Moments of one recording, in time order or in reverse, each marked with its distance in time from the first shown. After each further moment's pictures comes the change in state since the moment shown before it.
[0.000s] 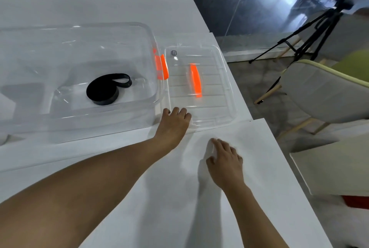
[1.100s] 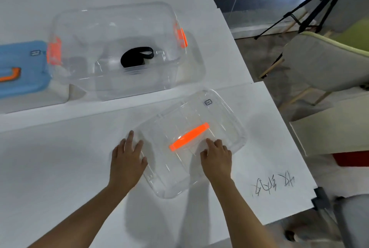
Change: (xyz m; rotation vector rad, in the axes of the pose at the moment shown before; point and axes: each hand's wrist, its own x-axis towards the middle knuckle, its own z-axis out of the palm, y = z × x) left_hand -0.340 -0.055 0.025 -0.180 -0.120 -0.397; right_hand -0.177 -0.029 0.059 -0.055 0.105 -0.019
